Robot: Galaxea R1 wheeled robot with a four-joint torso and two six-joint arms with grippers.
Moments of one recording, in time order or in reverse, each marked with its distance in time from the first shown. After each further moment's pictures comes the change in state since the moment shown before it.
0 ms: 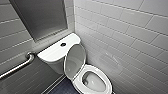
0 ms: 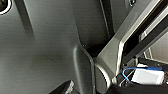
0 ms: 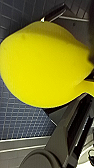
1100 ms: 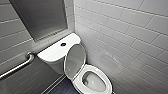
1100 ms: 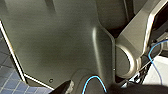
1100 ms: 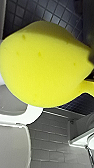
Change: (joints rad) left arm 0.059 0.079 -0.212 -0.224 -0.030 0.280; right arm 0.501 -0.104 0.185 0.168 -0.151 -0.127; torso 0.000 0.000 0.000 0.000
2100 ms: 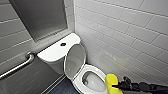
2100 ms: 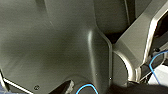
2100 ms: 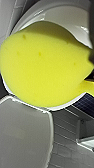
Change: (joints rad) left arm 0.006 0.088 -0.068 -0.780 -0.051 0.704; right arm 0.403 0.195 -0.225 0.026 -0.252 0.036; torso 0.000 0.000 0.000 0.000
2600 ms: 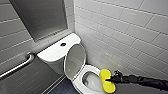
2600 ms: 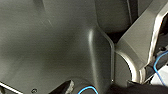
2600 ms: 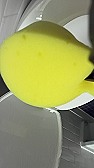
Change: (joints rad) left arm 0.009 0.027 -0.030 0.003 -0.003 0.003; right arm 0.079 0.178 -0.183 0.001 -0.077 0.018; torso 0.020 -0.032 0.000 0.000
